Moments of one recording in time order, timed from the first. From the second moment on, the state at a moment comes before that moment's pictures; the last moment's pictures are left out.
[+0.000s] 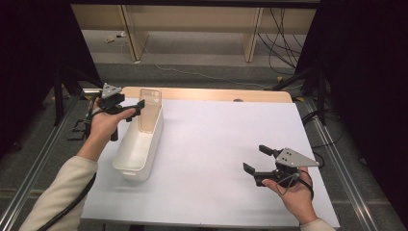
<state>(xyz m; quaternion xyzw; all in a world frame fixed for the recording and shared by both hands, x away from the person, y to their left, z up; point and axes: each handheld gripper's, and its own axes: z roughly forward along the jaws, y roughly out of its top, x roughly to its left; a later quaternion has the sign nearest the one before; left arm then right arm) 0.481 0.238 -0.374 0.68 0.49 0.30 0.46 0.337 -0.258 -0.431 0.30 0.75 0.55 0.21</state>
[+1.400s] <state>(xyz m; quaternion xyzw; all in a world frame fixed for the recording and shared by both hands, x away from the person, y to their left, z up) 0.417 0.224 -0.377 0.68 0.44 0.29 0.50 0.338 -0.258 -0.430 0.29 0.75 0.55 0.22</state>
